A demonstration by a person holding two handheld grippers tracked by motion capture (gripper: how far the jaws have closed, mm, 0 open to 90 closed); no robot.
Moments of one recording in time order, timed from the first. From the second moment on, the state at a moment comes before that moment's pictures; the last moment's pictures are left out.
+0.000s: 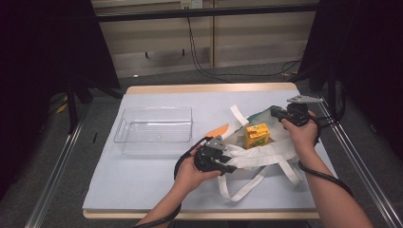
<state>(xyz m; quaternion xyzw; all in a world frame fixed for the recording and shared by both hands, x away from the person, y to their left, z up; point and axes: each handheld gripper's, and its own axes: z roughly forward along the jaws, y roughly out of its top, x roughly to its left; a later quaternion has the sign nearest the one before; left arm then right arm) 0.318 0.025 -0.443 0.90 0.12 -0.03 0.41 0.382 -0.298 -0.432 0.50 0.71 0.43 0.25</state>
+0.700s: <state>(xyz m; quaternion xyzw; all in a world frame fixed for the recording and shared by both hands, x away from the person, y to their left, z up) 0.318 0.022 -0.419 0.90 0.14 -0.02 0.42 0.360 -0.303 -0.404 0.49 0.71 0.43 0.26</state>
